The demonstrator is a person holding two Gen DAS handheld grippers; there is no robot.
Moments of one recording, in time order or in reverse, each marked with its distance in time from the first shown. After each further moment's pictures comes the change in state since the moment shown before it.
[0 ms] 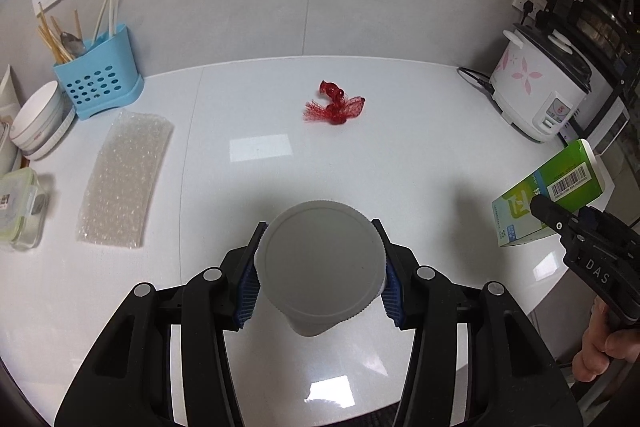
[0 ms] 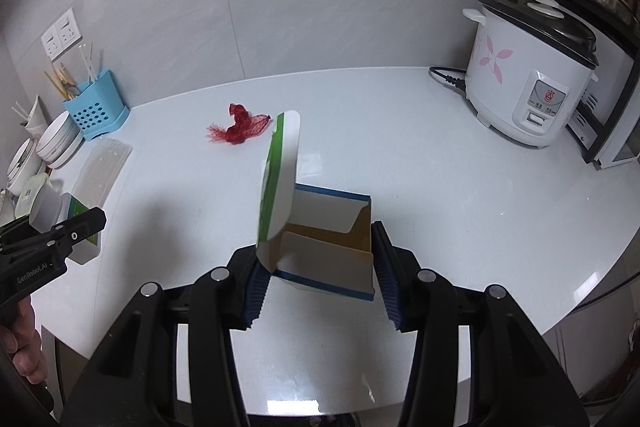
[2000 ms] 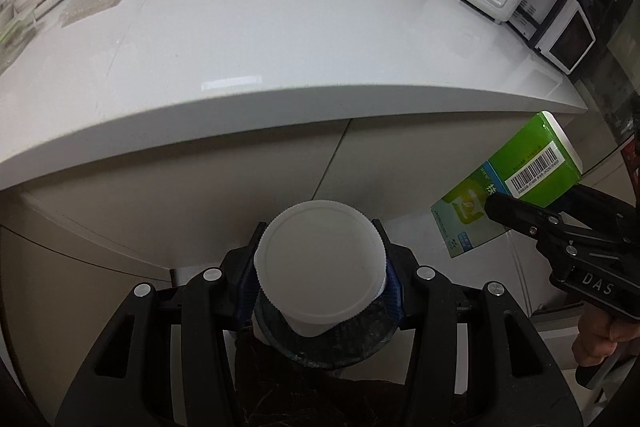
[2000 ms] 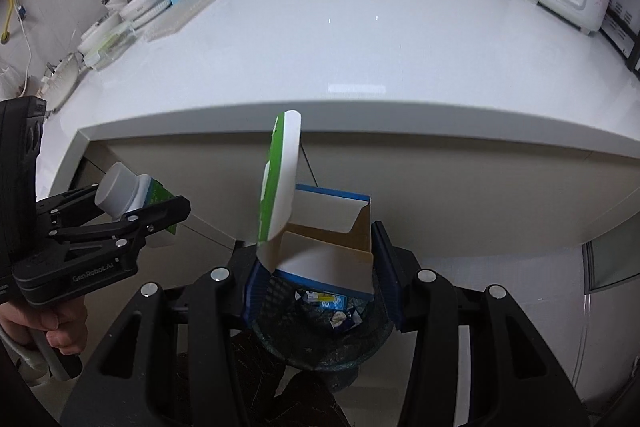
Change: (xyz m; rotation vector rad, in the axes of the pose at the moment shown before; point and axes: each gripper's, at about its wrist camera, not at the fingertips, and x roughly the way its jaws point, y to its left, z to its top) left arm -0.002 -0.038 -0.265 -0.006 0.139 -0.105; right arm -0.032 0.019 -0.238 -0.139 0.203 0.217
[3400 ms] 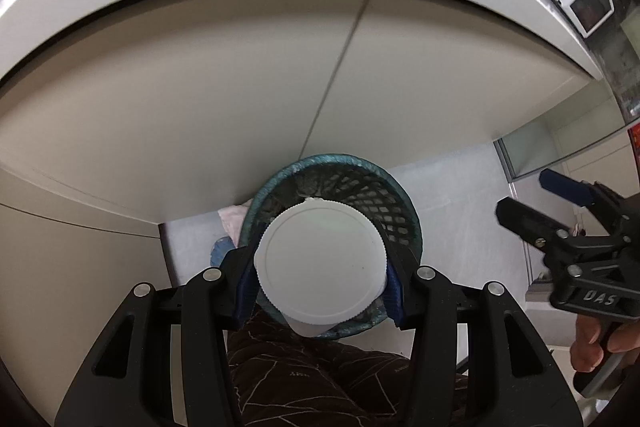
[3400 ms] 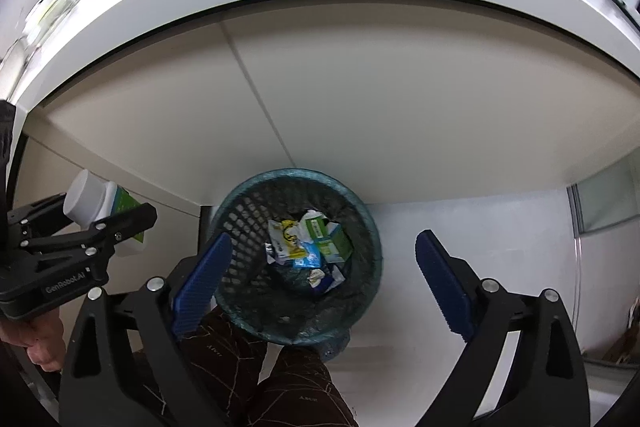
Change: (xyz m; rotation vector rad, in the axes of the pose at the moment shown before) left arm 0.072 -0.002 -0.043 0.001 0.185 -0.002; right arm 0.064 -0.027 -0.063 0.123 0.130 -0.126
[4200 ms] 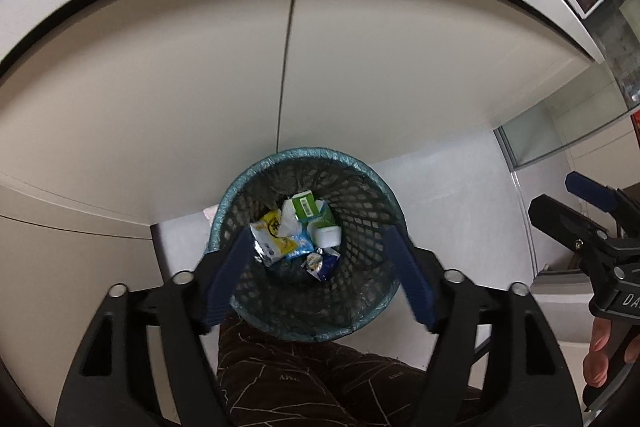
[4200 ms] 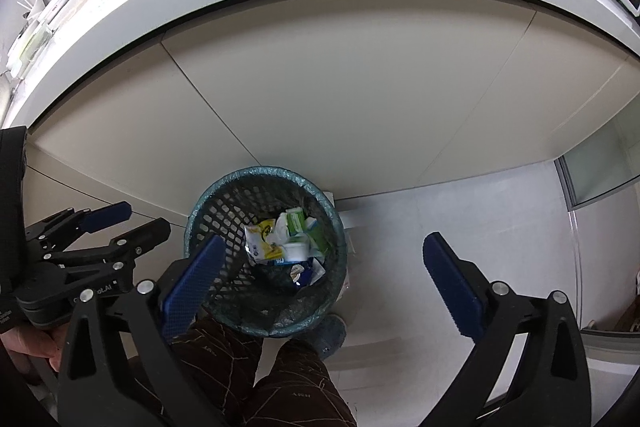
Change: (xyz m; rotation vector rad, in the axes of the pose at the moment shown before) left arm 0.017 -0.040 0.000 0.020 0.007 0.020; right arm -0.016 -0.044 -0.012 0.088 -0.008 -0.015
